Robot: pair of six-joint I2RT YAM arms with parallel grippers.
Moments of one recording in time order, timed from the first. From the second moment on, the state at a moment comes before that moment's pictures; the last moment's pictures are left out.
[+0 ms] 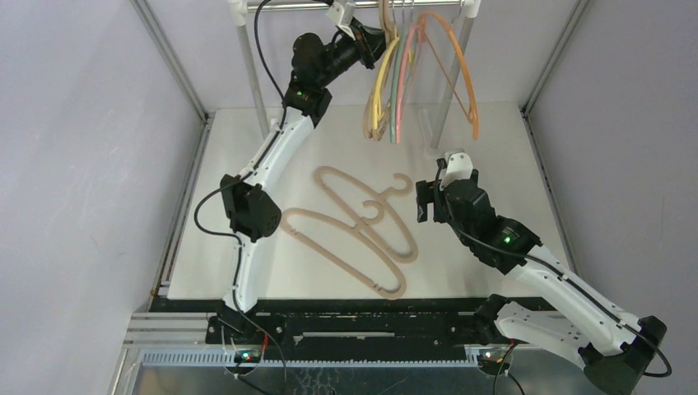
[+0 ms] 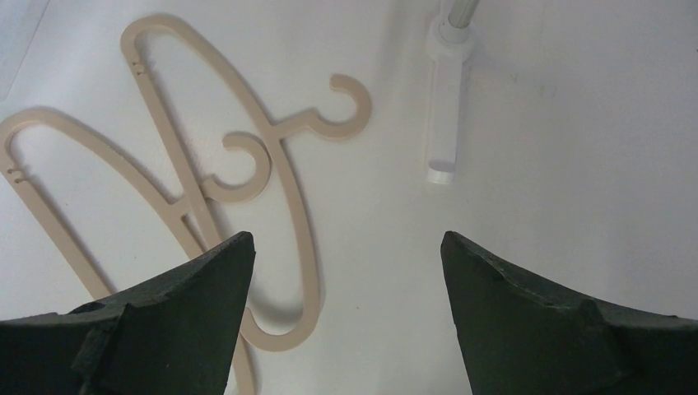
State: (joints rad) left arm -0.48 2.24 2.43 0.23 0.48 -0.30; right arm 0.73 0.88 0.91 -0.54 0.47 0.21
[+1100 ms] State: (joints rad) left arm -0.57 2.17 2.21 0.10 0.53 -0.26; right arm 0.73 0.79 0.91 -0.60 0.47 0.25
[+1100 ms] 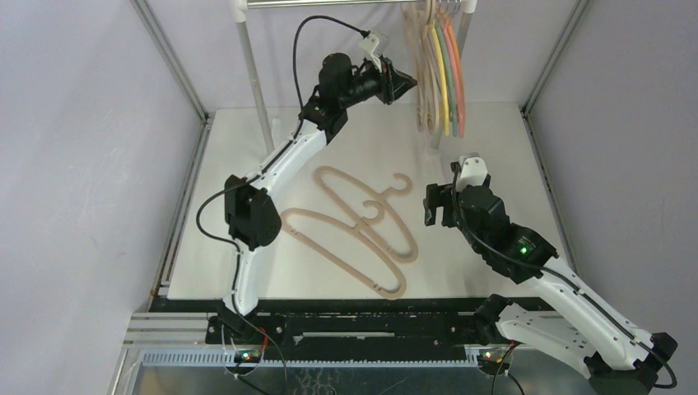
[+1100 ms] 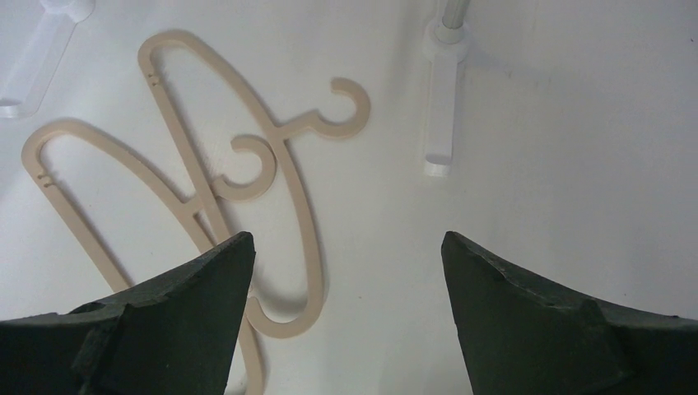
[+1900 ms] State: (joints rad) left arm -0.50 1.39 1.18 -0.08 0.10 -0.17; right arm 0.92 1.02 0.88 -0.57 0.37 0.26
